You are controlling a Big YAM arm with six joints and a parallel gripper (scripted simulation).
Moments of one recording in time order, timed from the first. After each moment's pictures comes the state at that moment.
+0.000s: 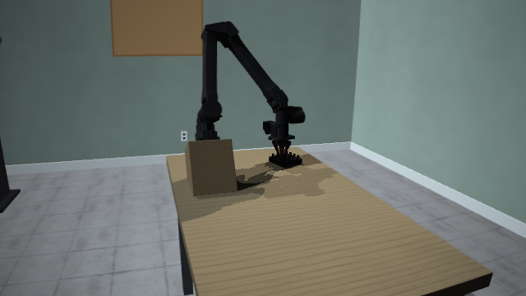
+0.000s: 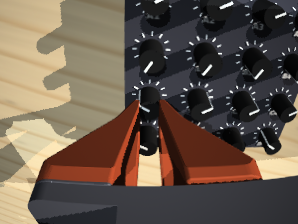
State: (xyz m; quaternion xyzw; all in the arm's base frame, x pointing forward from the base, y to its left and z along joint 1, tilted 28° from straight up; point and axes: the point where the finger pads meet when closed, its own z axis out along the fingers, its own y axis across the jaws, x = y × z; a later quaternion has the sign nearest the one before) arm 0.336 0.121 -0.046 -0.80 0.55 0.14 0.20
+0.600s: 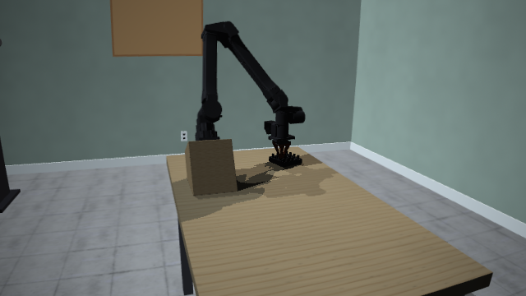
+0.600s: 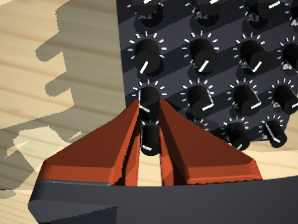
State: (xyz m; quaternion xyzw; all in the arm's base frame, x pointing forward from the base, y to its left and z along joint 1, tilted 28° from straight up) arm 0.336 0.121 -0.046 -0.78 0.58 0.15 0.20
